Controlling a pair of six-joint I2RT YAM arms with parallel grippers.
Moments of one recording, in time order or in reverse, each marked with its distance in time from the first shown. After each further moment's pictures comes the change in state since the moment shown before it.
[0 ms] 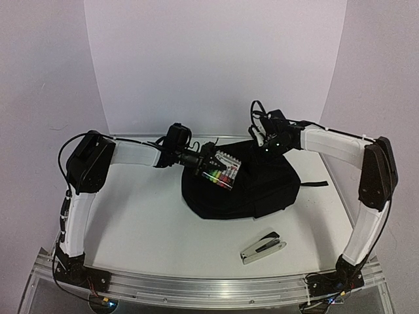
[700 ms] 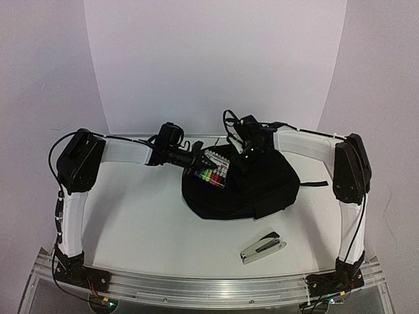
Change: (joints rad) left arm 0.036 -0.086 -0.087 -0.082 -0.127 0.044; right arm 0.104 0.230 0.230 -0.099 0.182 -0.179
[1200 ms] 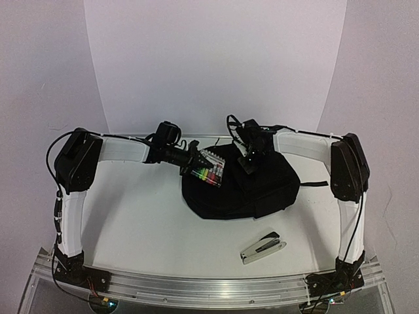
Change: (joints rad) left arm 0.022 -0.016 0.000 -0.060 -0.032 0.032; right arm -0.028 0.036 -0.022 0.009 0.110 -0.040
